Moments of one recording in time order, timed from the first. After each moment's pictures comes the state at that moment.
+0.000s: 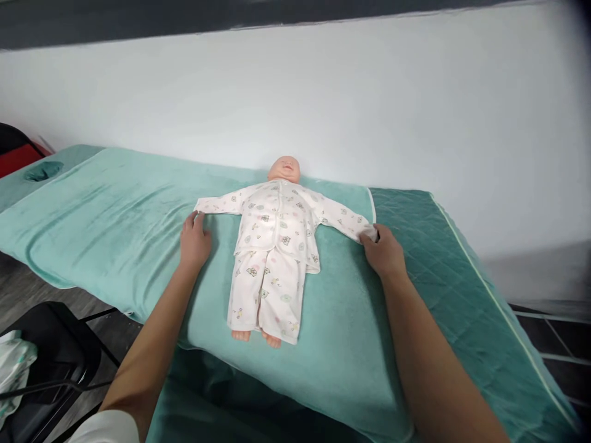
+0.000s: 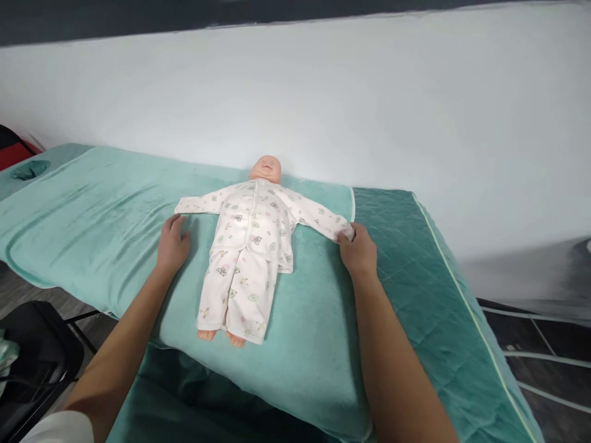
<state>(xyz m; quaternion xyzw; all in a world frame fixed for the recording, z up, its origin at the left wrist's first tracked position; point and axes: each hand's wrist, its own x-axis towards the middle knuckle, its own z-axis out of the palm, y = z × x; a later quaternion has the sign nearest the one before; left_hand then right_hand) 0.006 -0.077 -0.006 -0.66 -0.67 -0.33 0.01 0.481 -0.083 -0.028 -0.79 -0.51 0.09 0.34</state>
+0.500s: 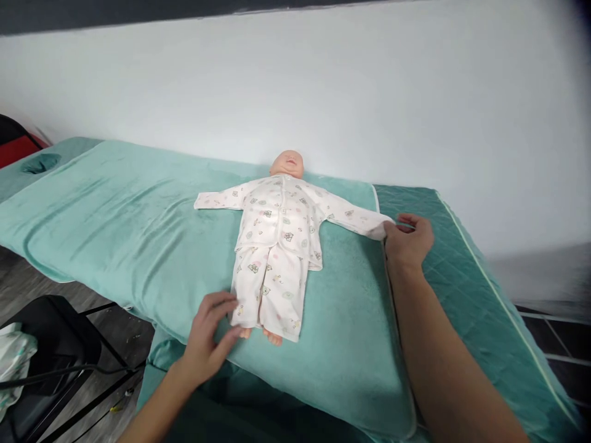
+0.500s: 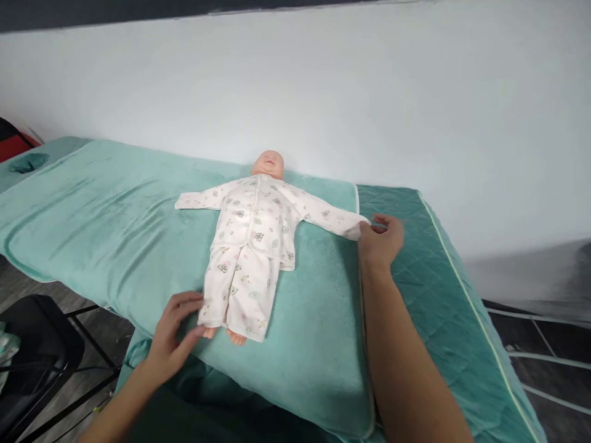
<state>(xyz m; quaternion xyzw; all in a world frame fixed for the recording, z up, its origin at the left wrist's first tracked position) 0.057 -0.274 -0.004 -0.79 -0.44 -0.41 -0.13 0.493 -0.071 -0.023 -0.74 -0.37 0.04 0.56</state>
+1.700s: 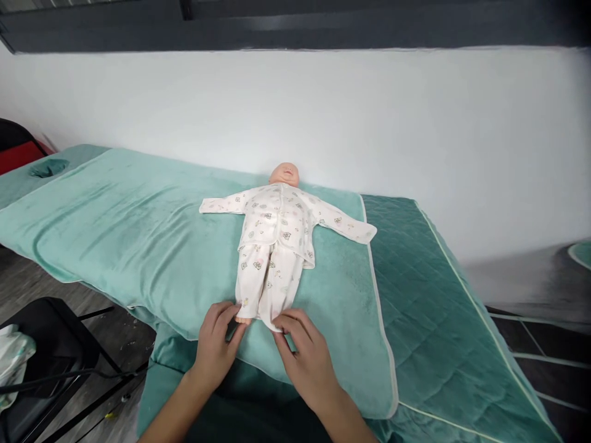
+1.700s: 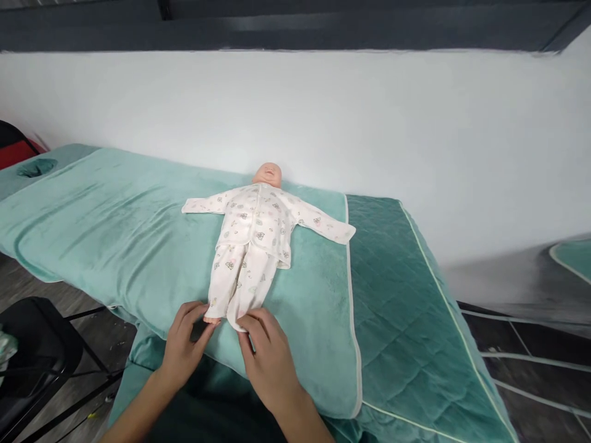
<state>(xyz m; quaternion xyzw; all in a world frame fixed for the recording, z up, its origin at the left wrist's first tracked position) 0.074 -0.298 -0.023 -0.75 -0.50 -0.43 -0.05 0.277 -0.305 0.019 -0.47 -0.74 0.19 0.44</state>
